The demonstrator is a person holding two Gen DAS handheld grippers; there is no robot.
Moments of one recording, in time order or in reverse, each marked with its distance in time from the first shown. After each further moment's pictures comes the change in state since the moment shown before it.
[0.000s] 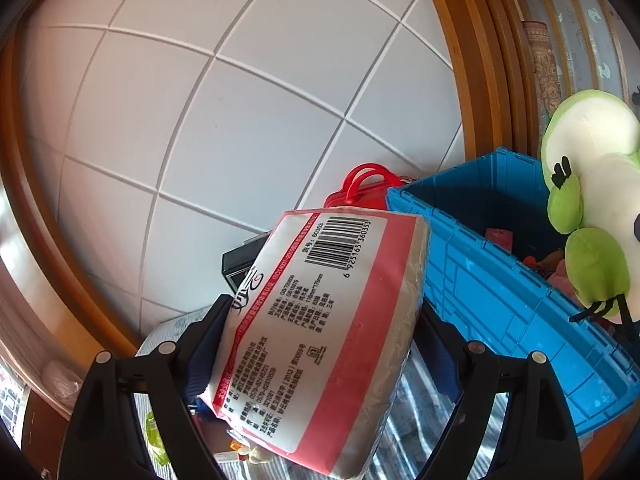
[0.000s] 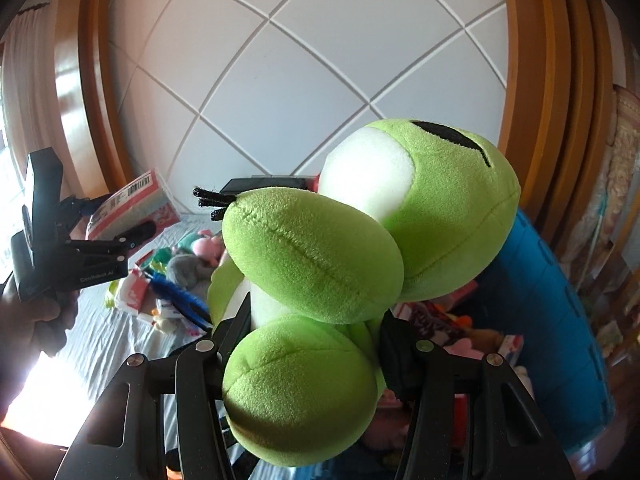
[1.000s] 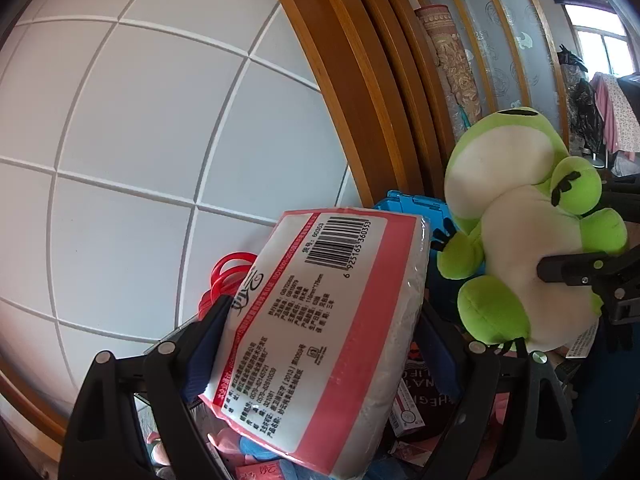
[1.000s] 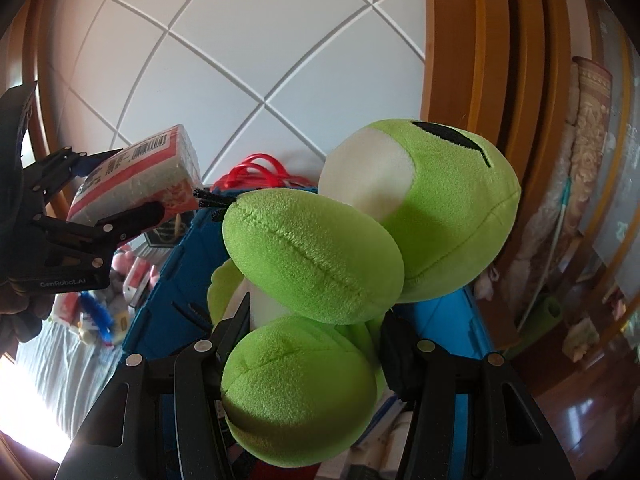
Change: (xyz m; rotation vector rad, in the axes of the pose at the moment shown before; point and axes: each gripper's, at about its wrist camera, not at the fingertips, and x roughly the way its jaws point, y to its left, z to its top) left arm 0.081 -0.227 0.148 0.236 -0.095 -0.211; right arm 0.049 -0.212 0.022 0.049 0.008 -0.110
